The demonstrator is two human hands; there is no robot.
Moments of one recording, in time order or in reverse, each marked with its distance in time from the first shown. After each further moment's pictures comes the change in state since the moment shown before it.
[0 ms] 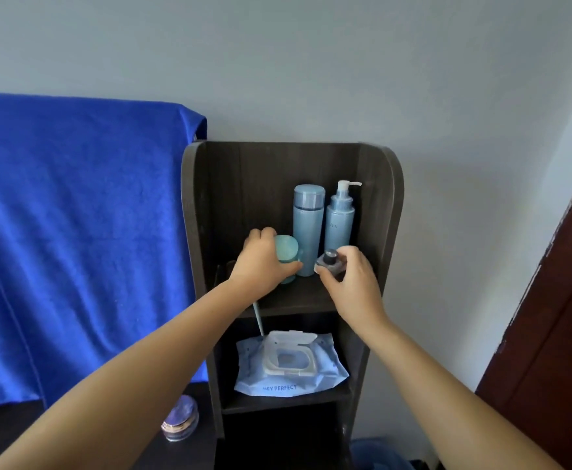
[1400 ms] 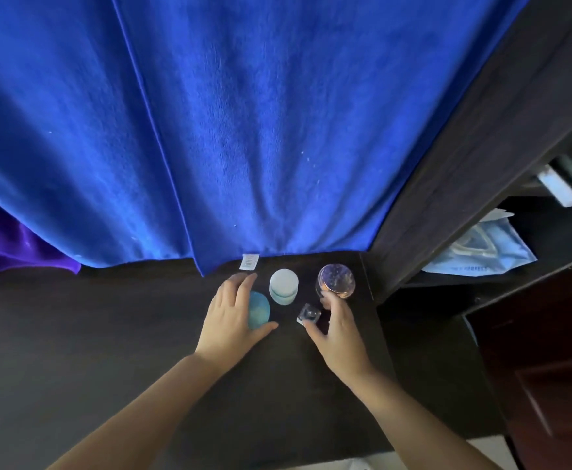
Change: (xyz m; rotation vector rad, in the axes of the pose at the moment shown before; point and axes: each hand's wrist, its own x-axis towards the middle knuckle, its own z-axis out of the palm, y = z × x) left_hand -0.219 -0.418 -0.013 0.028 -0.244 -0.043; right_hand -0.267 -0.073 0.324 -0.075 -0.501 0.385
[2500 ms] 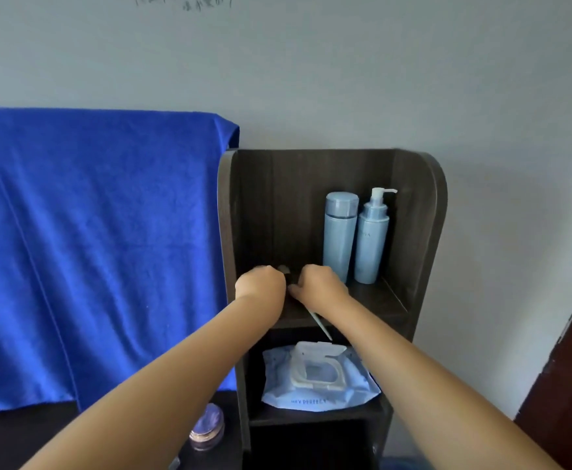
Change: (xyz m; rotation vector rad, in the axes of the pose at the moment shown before) left_hand 0.169 0.414 -0.068 0.740 -0.083 -0.127; right_hand 0.137 -0.042 -0.364 -0.371 -0.005 -0.190
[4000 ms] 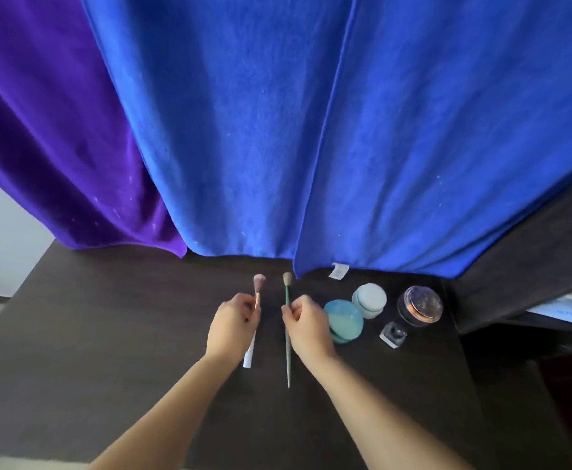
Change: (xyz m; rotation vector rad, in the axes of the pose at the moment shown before) left_hand -0.129 -0.393 0.375 -1.080 -0.110 -0.473; right_hand -0.080 -0.294 0.429 0.417 -0.162 0.304
